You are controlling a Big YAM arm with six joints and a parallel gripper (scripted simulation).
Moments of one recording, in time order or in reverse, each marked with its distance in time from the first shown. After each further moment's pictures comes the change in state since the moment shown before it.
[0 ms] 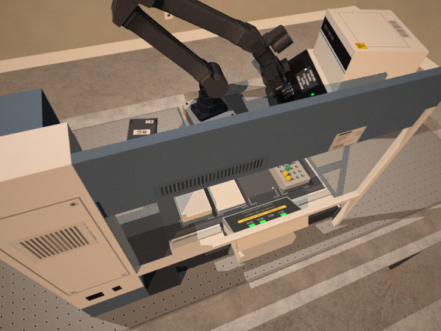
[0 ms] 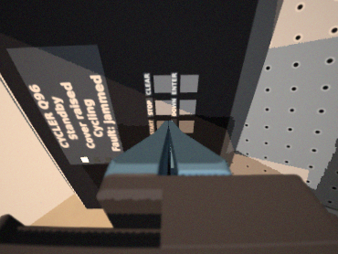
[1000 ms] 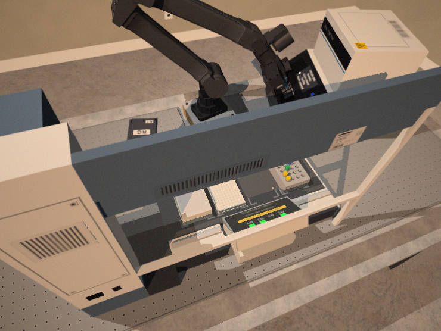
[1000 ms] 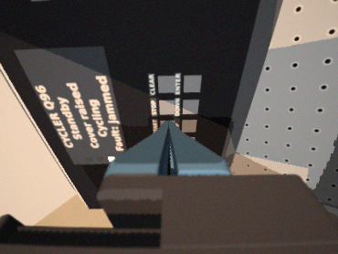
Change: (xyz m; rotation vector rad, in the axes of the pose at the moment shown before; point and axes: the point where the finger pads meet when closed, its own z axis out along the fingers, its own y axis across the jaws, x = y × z) arm -0.001 0.003 -0.002 0.009 -0.007 0.001
